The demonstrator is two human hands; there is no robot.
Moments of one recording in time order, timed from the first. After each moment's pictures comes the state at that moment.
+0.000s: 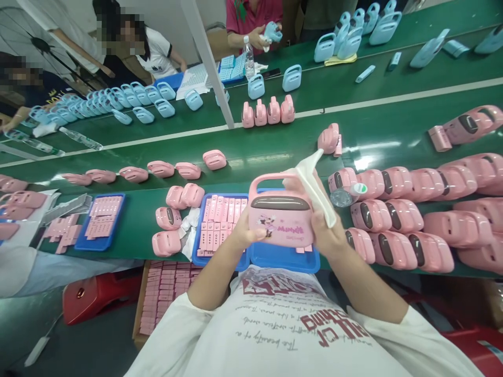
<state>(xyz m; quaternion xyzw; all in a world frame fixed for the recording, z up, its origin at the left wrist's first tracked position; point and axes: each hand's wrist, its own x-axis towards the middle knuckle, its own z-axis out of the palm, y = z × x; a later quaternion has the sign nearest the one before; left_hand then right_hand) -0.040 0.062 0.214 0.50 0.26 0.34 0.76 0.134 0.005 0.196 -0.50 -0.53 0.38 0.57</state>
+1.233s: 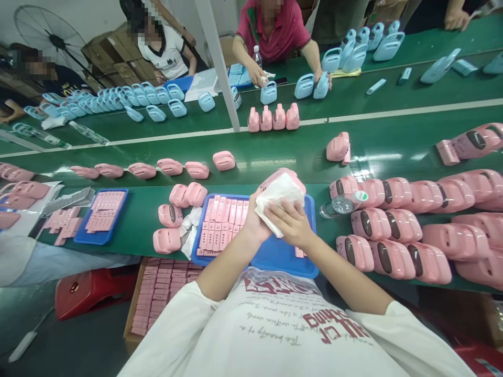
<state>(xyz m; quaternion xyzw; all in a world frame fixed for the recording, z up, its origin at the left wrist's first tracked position) -0.001 0.080 0.211 0.39 0.40 0.30 0.78 0.115 0.031 0.118 -0.51 -0.74 0.13 0.42</state>
